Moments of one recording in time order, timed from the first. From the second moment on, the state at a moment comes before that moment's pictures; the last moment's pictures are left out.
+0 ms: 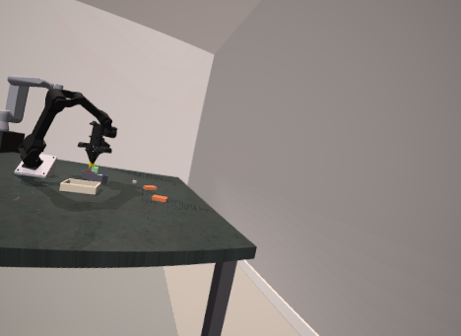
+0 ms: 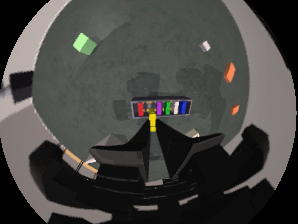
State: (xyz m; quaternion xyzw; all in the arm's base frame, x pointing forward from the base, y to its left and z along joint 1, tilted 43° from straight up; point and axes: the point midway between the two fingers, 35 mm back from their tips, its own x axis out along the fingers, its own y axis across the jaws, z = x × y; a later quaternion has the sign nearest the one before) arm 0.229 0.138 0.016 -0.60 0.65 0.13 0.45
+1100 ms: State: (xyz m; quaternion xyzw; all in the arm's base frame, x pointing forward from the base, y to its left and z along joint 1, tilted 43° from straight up) arm 0.285 0.014 0.142 -0.59 0.65 0.13 0.46
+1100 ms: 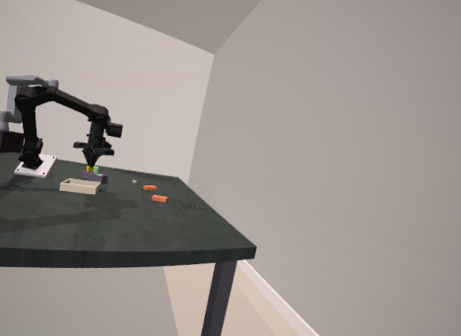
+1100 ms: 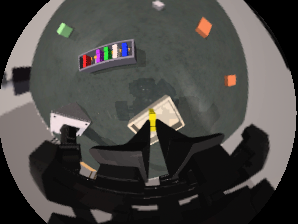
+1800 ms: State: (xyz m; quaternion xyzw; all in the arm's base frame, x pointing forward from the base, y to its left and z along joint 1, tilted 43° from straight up) arm 0.283 -0.035 0.167 -0.59 0.65 0.12 0.46
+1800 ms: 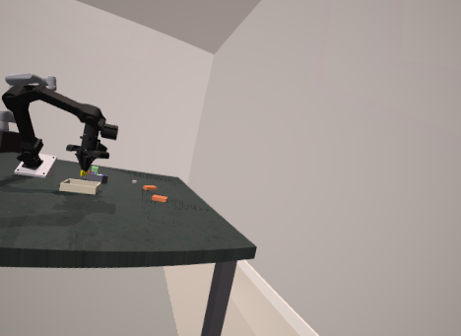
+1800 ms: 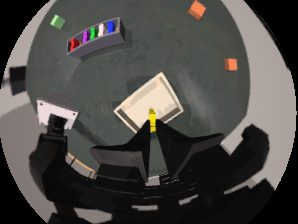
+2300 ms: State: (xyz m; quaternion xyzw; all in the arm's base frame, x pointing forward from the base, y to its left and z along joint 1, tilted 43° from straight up) arm 0.285 -0.050 0.151 -0.60 0.65 0.12 0.46
